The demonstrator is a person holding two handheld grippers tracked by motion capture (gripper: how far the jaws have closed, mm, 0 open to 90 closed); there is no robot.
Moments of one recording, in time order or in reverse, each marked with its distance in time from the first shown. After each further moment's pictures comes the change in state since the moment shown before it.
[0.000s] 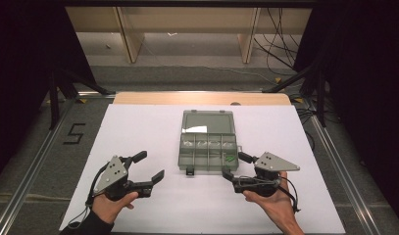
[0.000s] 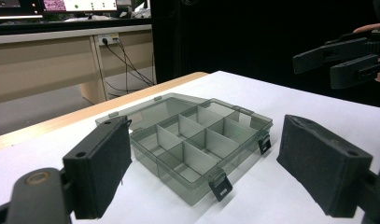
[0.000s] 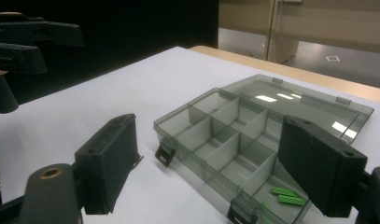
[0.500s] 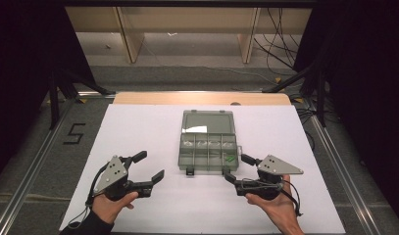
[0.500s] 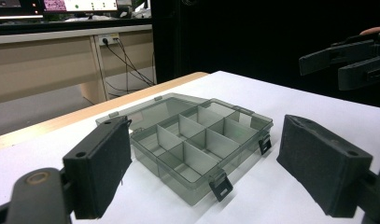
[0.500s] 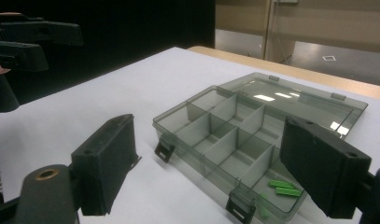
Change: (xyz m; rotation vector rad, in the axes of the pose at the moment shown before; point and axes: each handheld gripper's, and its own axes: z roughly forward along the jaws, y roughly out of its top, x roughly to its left) left arm 0.000 0.000 0.000 0.000 0.001 -0.001; right arm 0.001 -0.006 -0.006 -0.024 -0.007 0.011
